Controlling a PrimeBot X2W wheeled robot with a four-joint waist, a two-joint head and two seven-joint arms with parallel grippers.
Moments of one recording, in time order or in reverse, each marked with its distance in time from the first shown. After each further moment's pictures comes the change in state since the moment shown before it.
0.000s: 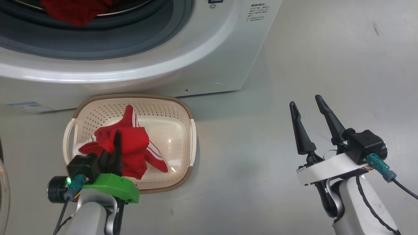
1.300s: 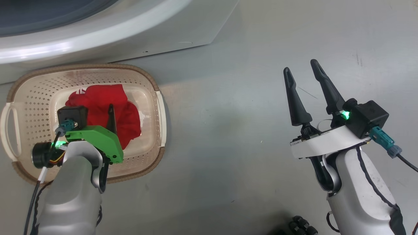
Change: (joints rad) left arm -0.393 0.012 0.014 0.504 -0.003 0.010 0.102; right arm -0.142 0.000 0.049 -0.025 0.059 0.000 0.000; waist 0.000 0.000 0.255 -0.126
